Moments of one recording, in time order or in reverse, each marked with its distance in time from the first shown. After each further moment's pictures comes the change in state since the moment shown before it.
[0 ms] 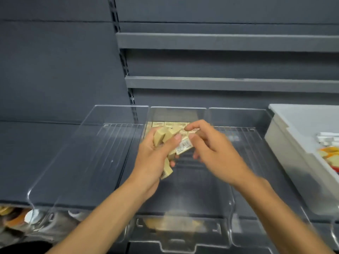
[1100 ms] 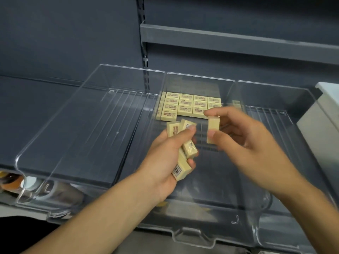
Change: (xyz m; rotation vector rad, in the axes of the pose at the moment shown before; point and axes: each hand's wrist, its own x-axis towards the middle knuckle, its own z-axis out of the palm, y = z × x) left_hand -0.006 -0.026 -0.015 -0.315 0.097 -0.421; right_hand -0.013 0.012 0.013 0.039 -0.044 0.019
